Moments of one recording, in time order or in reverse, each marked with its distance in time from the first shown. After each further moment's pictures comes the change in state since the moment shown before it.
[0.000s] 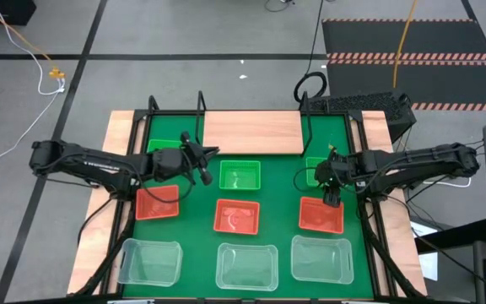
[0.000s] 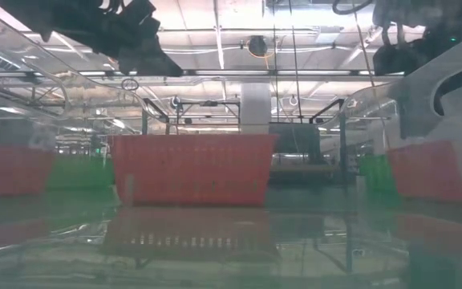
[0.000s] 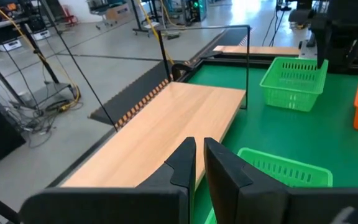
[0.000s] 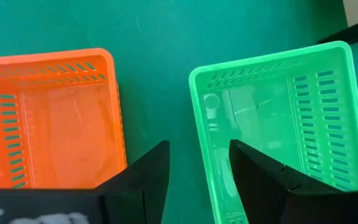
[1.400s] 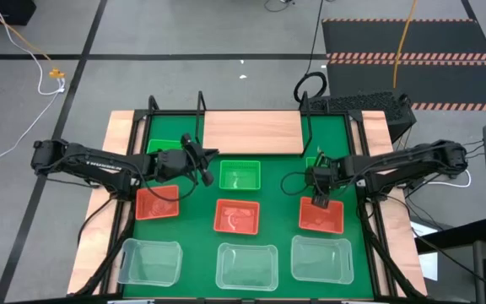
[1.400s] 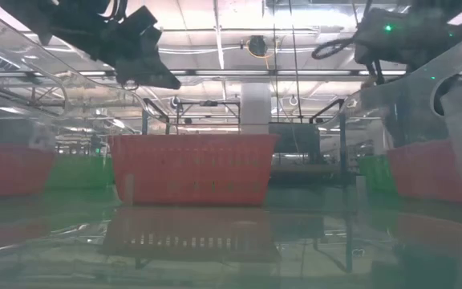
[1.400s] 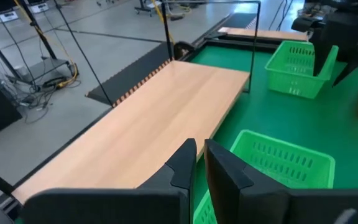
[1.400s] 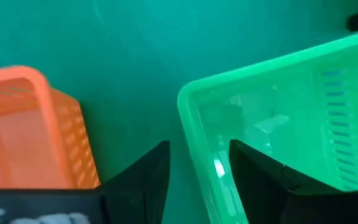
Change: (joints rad) left arm 0.008 0.021 0.000 -0.073 0.000 -0.110; right arm -0.023 0.218 -0.086 0.195 0.034 0.071
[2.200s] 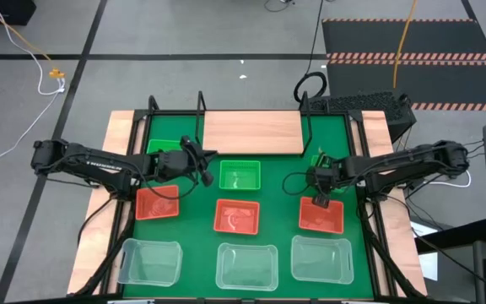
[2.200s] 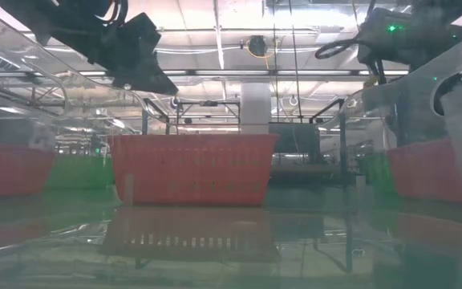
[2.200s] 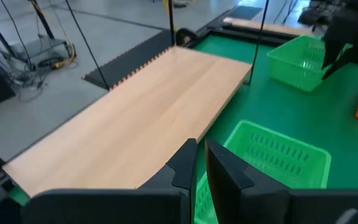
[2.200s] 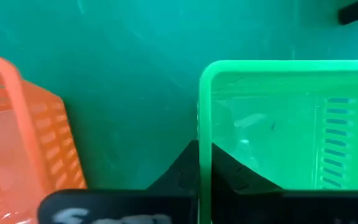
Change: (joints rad) left arm 0.000 0.000 0.000 -0.060 0.011 -0.106; right arm 0.000 -0.029 -0.015 0.007 0.021 0.010
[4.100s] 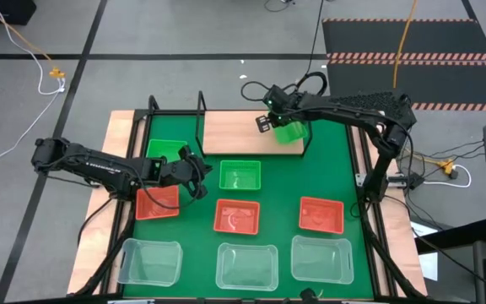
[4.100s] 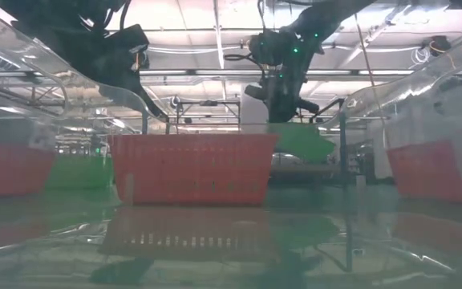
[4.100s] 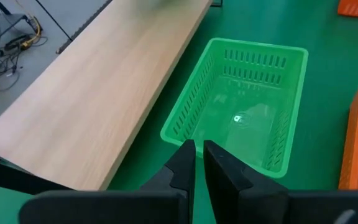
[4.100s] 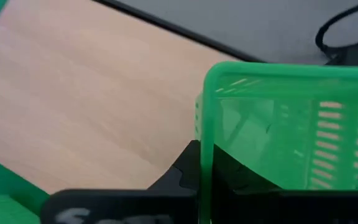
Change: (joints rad) left arm -0.076 -0.001 0.000 -0.243 0.050 0.044; right arm -0.529 0.650 0.877 0.074 0.026 0.236
